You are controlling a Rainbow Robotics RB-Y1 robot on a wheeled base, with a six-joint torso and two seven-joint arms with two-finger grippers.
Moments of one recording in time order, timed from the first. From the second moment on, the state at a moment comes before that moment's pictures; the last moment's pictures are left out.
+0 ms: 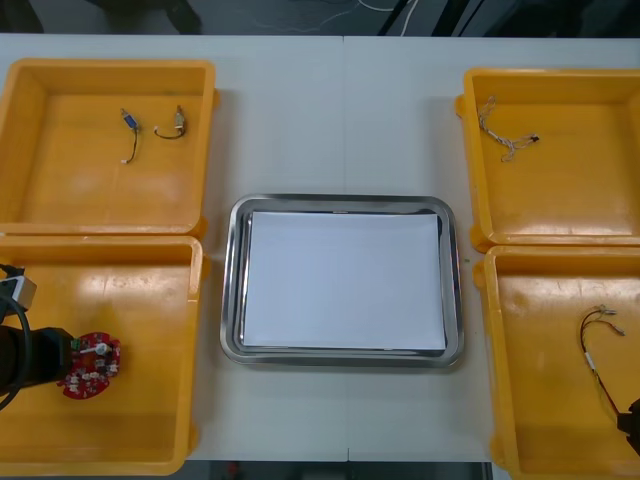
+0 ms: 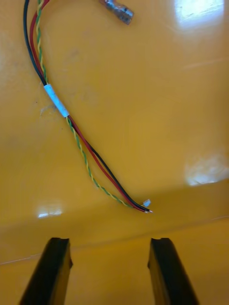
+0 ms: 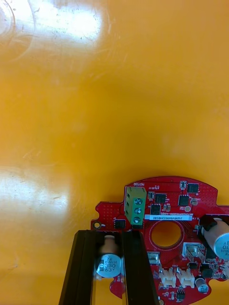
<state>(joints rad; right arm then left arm) 0.57 -0.59 -0.30 -2.30 -0.63 1.35 1.33 0.30 1.12 -0.08 -2.13 0.82 1.07 -0.86</state>
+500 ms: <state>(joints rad) 0.46 -0.70 -0.32 -2.30 -0.64 1.46 1.33 0.30 1.12 -0.08 -2.13 0.82 1.07 -0.86</state>
